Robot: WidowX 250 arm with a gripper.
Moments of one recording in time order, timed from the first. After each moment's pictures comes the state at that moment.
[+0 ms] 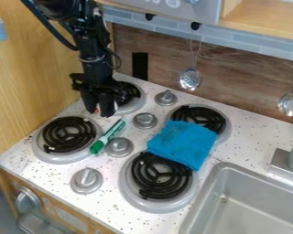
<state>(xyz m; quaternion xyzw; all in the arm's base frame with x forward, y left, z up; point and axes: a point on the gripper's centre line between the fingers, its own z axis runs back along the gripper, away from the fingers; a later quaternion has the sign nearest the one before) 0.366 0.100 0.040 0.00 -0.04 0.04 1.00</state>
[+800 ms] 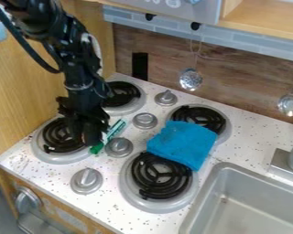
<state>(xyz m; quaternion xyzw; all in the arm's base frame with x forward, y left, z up) 0.304 0.080 0.025 0.02 -0.02 -0.03 1.00</state>
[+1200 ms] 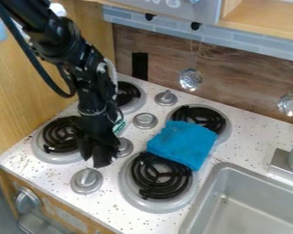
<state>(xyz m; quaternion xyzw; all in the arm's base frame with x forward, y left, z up) 0.294 0.057 -0.002 0.04 -0.02 -0.07 1.00</state>
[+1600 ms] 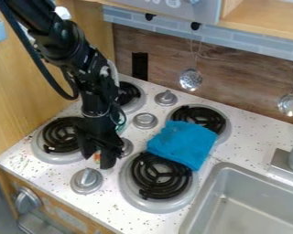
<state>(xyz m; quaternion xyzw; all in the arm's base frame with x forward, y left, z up) 0.303 0.059 -0.006 0.04 -0.03 -0.05 1.00</state>
